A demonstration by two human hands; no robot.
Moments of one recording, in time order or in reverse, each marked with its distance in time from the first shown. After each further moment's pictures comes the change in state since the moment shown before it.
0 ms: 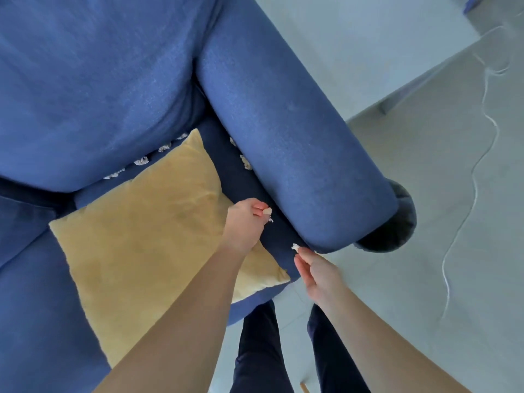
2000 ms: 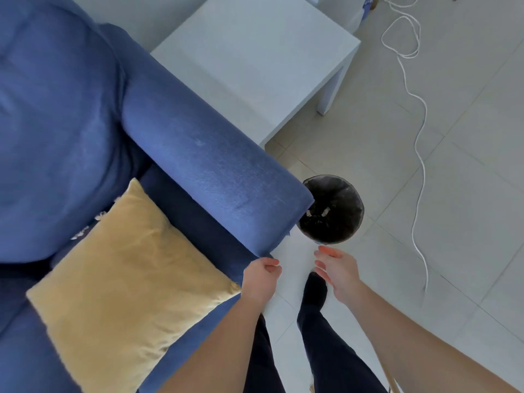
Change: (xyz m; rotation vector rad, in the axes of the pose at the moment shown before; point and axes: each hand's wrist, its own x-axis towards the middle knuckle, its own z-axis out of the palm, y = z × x) left_hand -0.121 0.078 0.141 0.073 -0.320 -0.230; right_hand -0.001 -0.113 -0.157 -0.184 0.082 -0.265
